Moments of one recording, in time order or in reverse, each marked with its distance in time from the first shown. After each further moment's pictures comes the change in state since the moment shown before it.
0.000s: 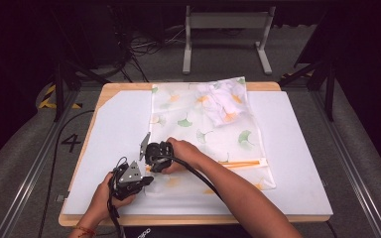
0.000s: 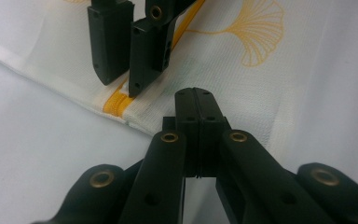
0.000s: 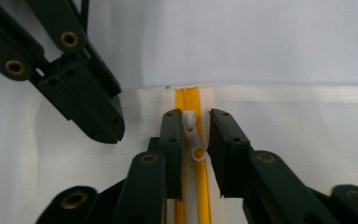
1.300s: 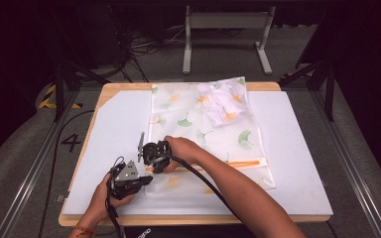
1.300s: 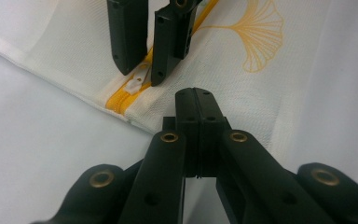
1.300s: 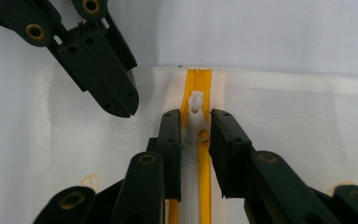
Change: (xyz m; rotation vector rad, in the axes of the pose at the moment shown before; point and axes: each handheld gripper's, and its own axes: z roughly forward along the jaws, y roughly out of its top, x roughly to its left) left arm 0.005 -0.006 -0.001 -0.042 -0.027 -0.047; right arm -0.004 0.008 -0.004 0.124 0.072 -0.037
